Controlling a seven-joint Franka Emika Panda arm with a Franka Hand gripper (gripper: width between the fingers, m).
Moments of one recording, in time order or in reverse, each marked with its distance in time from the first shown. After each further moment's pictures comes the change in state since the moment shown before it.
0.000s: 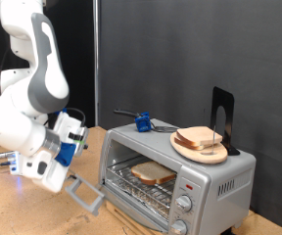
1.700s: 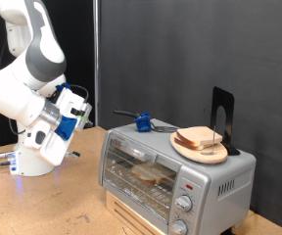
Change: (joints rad) arm -0.049 -0.272 0.062 -0.154 0.070 0.091 0.113
